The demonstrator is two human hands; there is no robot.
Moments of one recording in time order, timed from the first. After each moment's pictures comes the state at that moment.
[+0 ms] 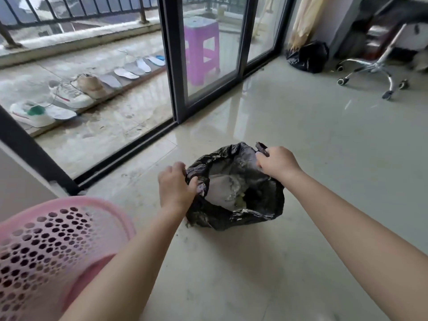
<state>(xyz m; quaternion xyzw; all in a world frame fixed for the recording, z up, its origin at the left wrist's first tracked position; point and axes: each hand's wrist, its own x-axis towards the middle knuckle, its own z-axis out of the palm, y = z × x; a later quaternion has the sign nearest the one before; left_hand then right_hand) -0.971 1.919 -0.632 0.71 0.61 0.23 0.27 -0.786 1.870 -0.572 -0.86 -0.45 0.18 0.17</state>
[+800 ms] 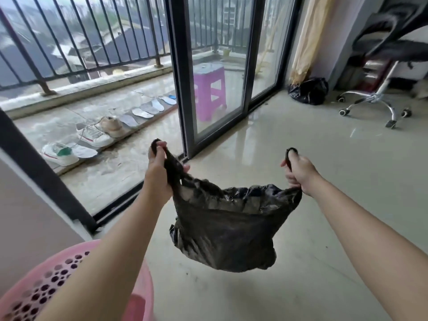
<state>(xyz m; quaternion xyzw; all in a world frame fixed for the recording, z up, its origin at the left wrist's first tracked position) -0.987 1.980 -0.512 0.34 0.31 0.53 0.71 -0.720 1.899 -0.523 -0.74 -0.31 0.34 0.49</state>
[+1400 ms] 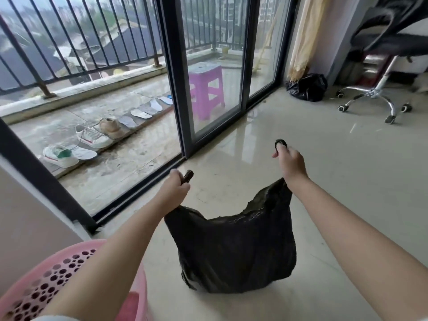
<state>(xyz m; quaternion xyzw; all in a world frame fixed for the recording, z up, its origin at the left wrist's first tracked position) -0.966 1.965 -0.531 0.74 0.57 0.12 0.33 -0.741 1.889 -0.500 -0.77 -0.33 0.20 0.50</state>
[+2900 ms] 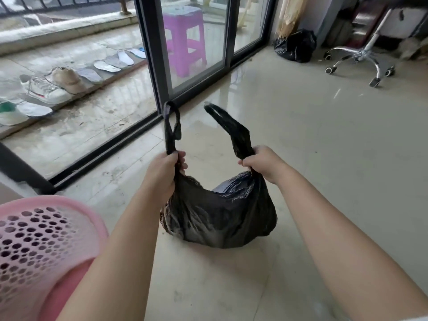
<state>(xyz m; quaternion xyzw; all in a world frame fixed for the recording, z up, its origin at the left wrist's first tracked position) -0.946 1.921 -0.612 0.42 0.47 0.37 0.68 -0.760 1.868 -0.620 -0.74 -0.39 0.41 0.37</state>
